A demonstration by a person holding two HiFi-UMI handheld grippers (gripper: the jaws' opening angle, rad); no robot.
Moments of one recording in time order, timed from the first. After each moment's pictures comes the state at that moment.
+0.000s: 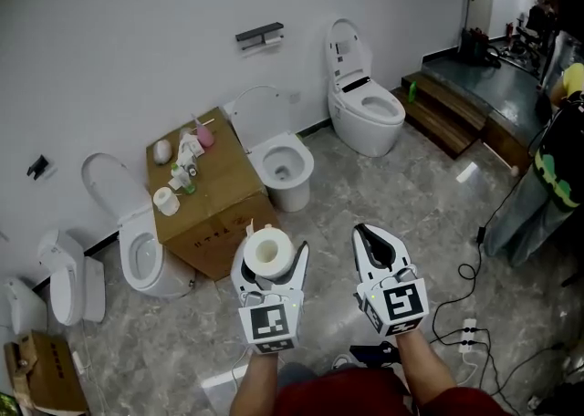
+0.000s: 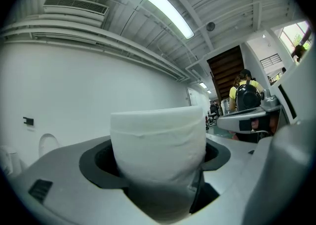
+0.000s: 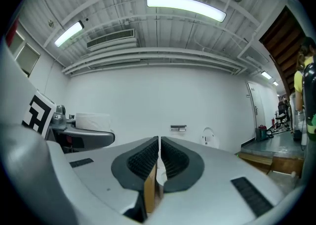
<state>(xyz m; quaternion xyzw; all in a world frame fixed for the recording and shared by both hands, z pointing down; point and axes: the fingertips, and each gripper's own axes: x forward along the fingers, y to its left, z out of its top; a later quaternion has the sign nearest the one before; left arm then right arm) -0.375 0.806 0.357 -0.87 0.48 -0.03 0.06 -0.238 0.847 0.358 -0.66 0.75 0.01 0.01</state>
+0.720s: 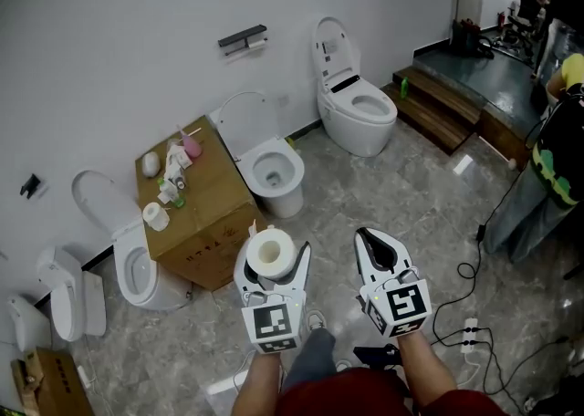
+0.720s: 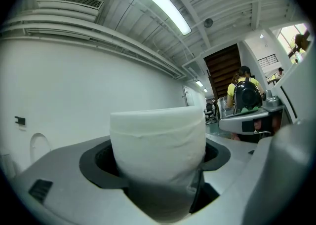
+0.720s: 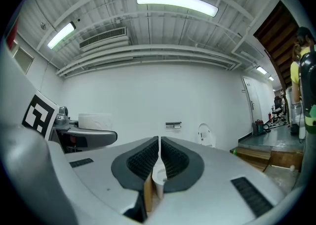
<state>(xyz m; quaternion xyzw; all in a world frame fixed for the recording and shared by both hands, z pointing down) -0.309 0.764 0.368 -0.88 0.46 -0.04 0.06 -0.176 0.816 0.376 -0.67 0.74 -0.02 0.02</state>
